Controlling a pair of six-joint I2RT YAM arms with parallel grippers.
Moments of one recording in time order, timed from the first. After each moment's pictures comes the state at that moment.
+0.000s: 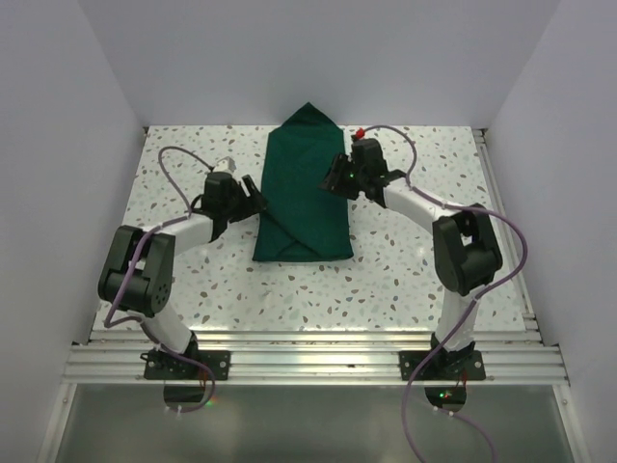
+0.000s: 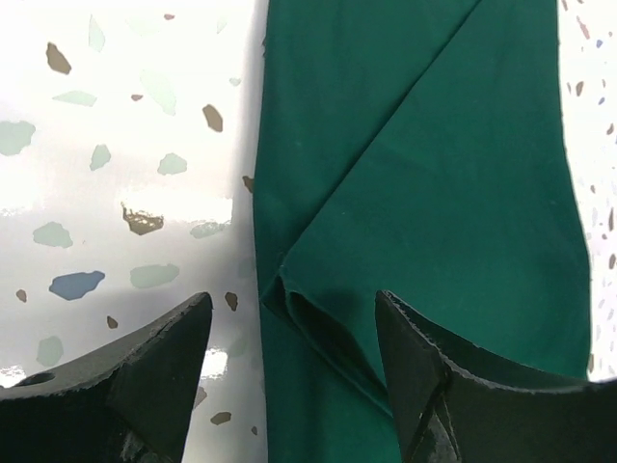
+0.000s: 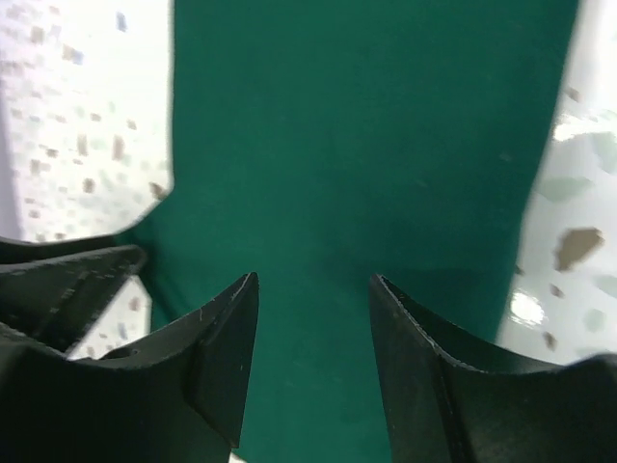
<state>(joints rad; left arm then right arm) -0.22 1.68 0.88 0.19 0.10 -0.60 0.44 1.91 1.41 -0.15 -0.16 0.69</state>
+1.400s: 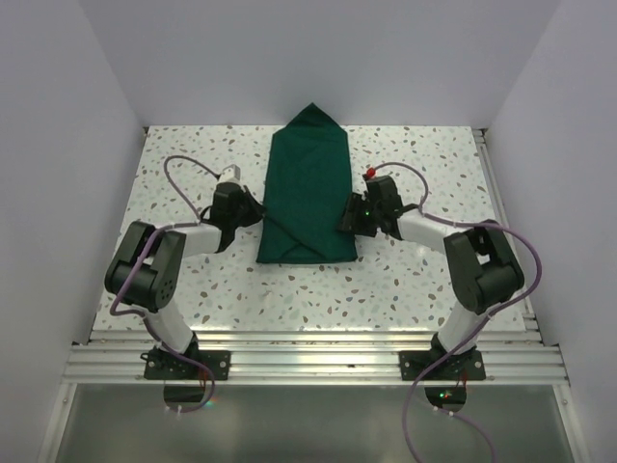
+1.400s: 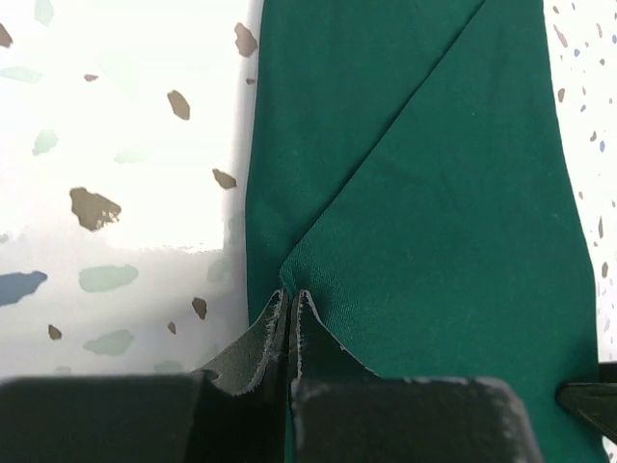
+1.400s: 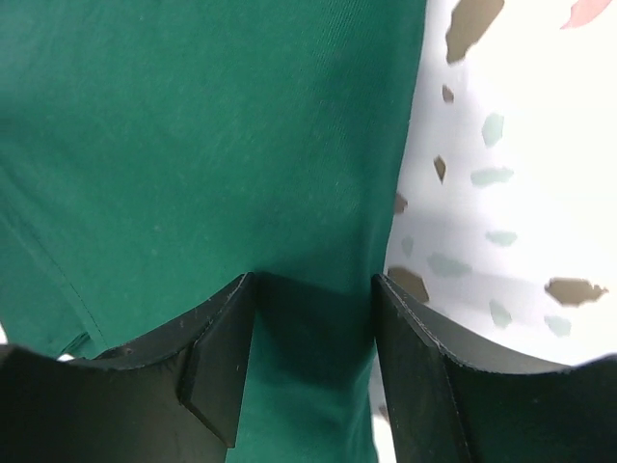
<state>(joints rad) -0.28 1.74 0.79 0.40 0.04 -0.65 0.41 1.75 1.00 -0.08 -0.18 0.59</state>
